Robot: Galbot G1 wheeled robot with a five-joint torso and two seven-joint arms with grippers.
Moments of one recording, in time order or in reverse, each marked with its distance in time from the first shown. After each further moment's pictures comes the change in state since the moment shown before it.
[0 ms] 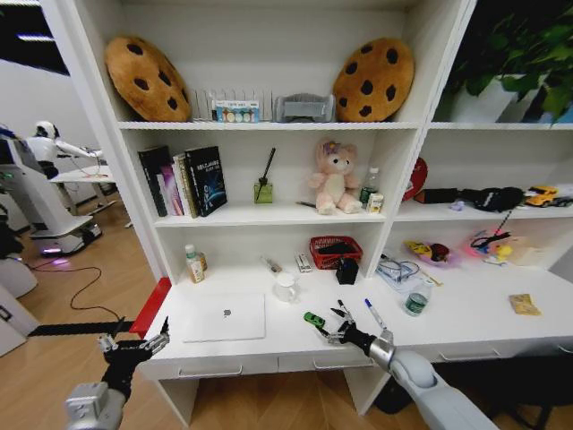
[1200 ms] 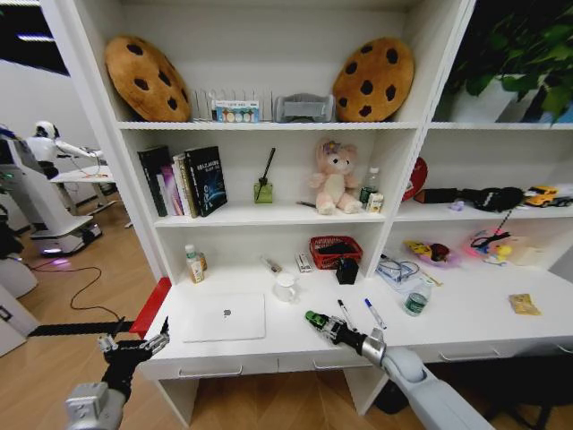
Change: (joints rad) left arm 0.000 0.000 0.000 0.000 0.000 0.000 0.000; right arm 0.050 -0.069 0.022 0.144 0.079 -0.016 -0.018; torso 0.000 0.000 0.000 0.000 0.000
